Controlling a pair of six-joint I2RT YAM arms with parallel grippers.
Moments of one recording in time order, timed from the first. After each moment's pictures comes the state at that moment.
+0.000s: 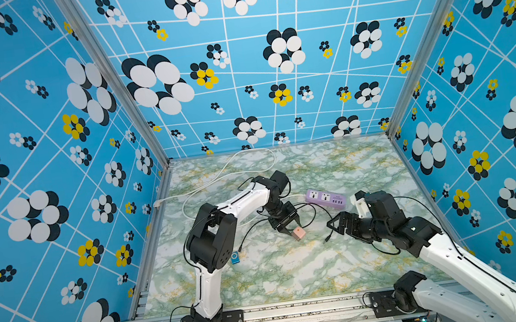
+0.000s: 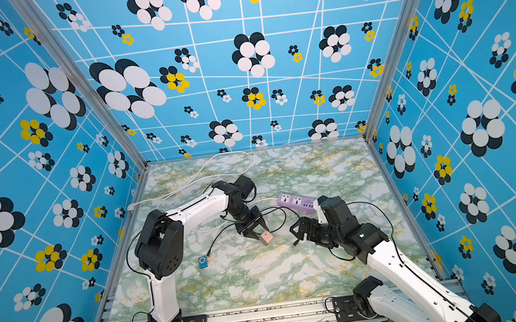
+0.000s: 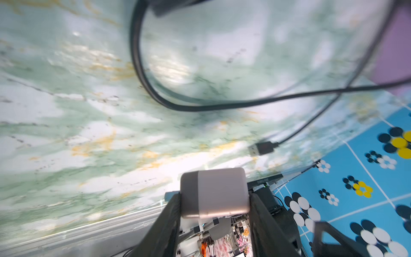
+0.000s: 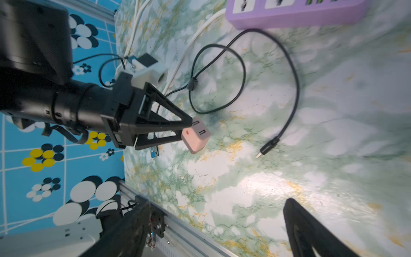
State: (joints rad) left arm -0.64 1.96 1.53 -0.94 0.58 -1.03; right arm 0.49 0.85 0.62 -0.54 -0.33 0.81
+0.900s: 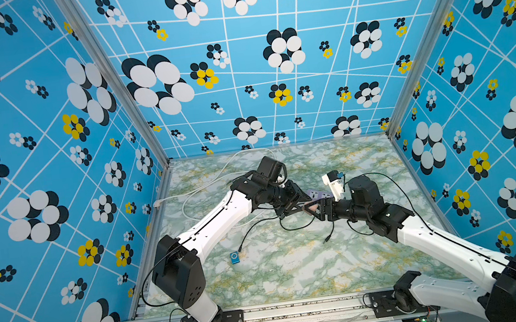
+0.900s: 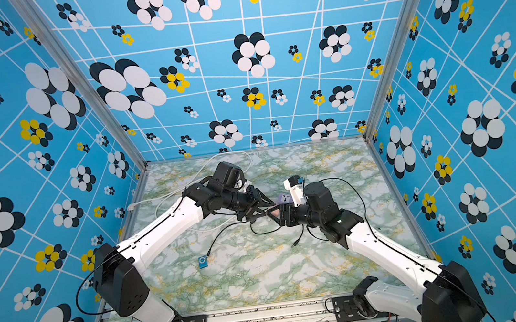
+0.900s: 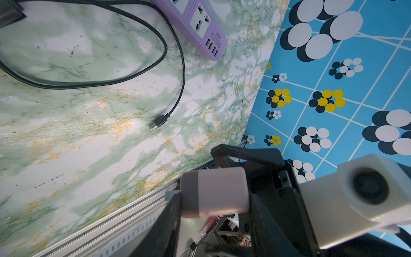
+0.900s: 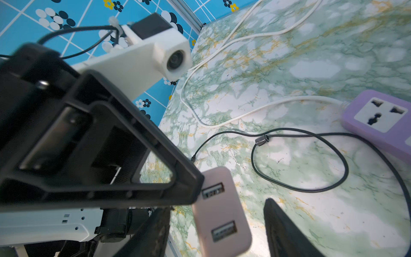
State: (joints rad) left arm -0.68 1.65 1.44 -0.65 0.60 -1.18; right arm 0.55 1.12 0.74 -0.13 -0.39 0.56
